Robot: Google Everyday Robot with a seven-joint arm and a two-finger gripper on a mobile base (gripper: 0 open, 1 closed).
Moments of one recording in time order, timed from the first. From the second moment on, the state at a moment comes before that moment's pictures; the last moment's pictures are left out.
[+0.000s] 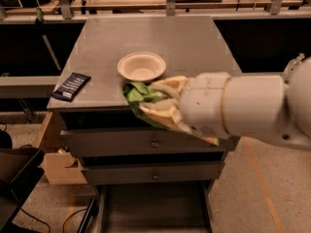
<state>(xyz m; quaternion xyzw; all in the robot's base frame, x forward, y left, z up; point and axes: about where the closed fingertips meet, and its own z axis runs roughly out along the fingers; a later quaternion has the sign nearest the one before) 0.426 0.007 0.955 -0.53 0.65 0.16 0.52</state>
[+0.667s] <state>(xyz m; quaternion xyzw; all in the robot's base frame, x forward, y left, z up) 0.360 -0.154 0.863 -0.40 0.77 0.21 0.45</state>
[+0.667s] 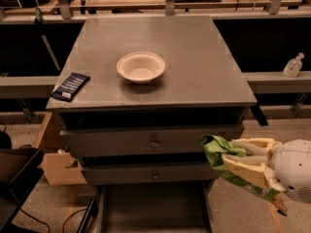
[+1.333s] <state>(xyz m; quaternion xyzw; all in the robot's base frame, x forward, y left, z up) 0.361 -0.119 0.799 -0.40 0.77 0.23 0.44</state>
